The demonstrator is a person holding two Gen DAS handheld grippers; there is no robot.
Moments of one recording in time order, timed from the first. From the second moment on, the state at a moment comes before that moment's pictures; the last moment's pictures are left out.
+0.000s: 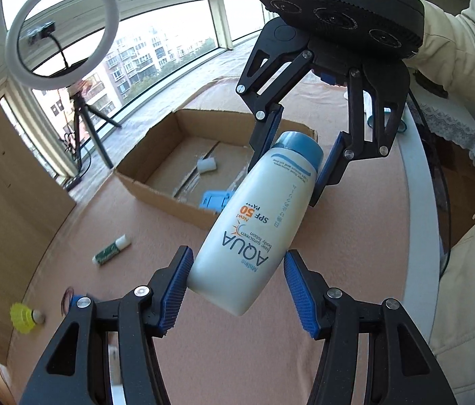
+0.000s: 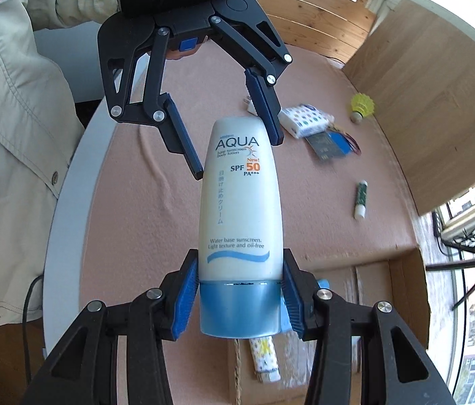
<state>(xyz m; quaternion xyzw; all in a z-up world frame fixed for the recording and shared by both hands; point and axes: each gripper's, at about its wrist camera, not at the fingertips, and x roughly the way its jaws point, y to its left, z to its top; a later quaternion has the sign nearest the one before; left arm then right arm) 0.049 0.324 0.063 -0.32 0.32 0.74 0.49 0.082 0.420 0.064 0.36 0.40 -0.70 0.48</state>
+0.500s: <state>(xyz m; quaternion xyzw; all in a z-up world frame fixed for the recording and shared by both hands) 0.026 0.363 0.055 -0.33 0.32 0.78 0.42 0.073 0.494 0.054 0.36 0.36 -0.78 0.36</state>
